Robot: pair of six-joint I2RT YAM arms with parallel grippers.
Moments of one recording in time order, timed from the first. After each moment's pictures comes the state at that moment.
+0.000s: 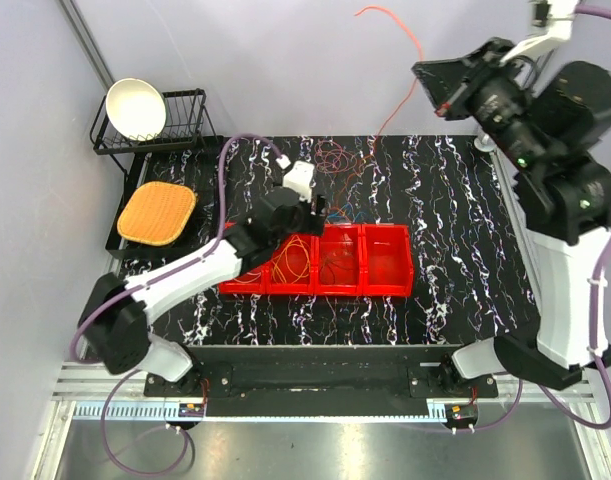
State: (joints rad) left arm -0.79 1.42 1.07 -0.06 -0.28 -0.25; right arm 0.40 1.43 2.30 -0.68 -0.11 0.46
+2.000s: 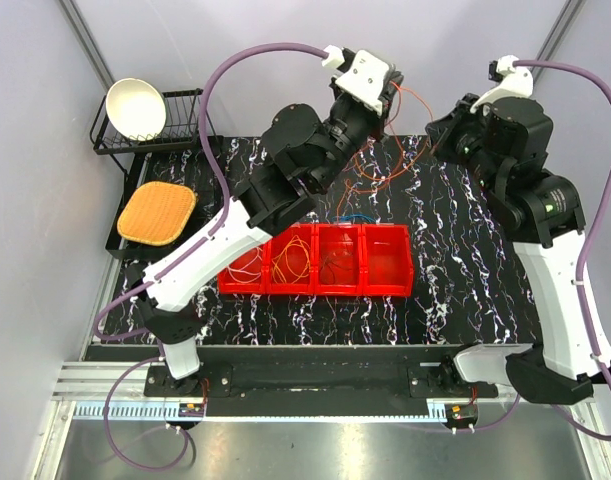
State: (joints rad) left arm -1.04 1.80 2.26 -0.05 -0.31 0.24; right arm 0.40 1.29 1.93 -0.81 0.23 0.41
